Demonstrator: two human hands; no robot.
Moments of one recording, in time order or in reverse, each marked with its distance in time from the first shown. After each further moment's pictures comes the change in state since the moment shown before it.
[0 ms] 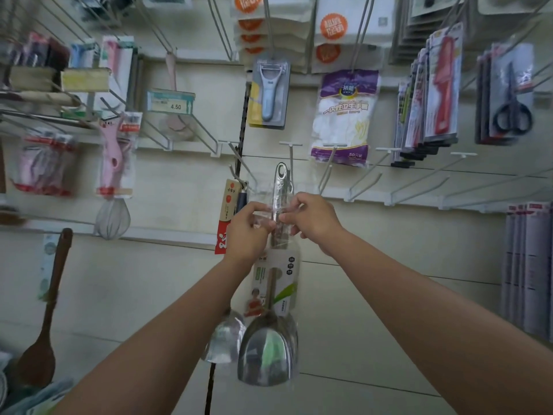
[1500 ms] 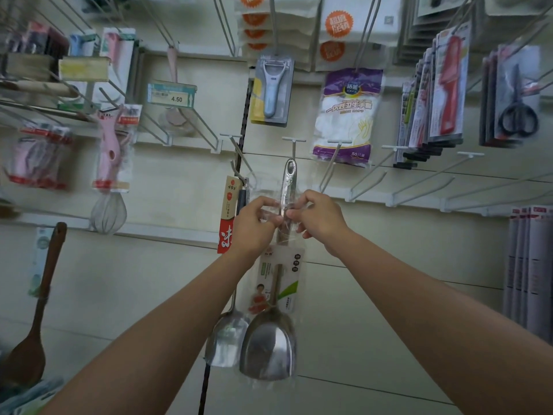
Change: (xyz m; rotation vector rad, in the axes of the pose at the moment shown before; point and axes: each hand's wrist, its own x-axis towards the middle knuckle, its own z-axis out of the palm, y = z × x) left_hand 0.013 -0.006 0.008 -0.014 -0.073 -0.014; right_hand 0.002 0.008 -0.001 0.038 0.037 0.017
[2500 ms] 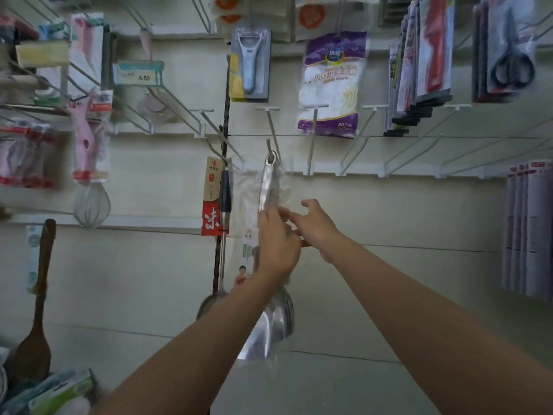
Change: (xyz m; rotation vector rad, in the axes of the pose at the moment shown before) left_hand -0.043 -0.017 0.073 0.189 0.065 0.017; right_hand -0.008 0.063 0.006 0.136 -0.094 0.229
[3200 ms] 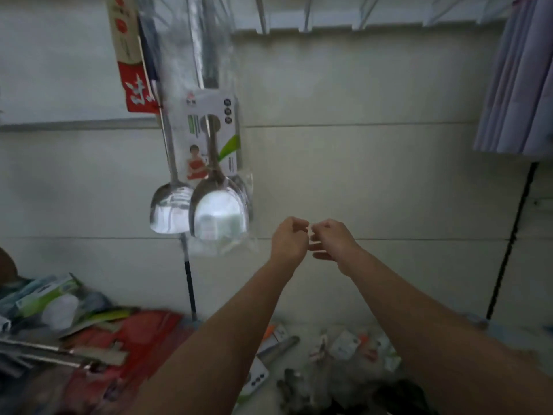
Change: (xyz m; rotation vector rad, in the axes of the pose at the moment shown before) left_hand -0.156 -0.109 0.117 -0.178 -0.381 -0.555; right_hand -0.084 0.242 -0.022 0.149 0.059 0.467
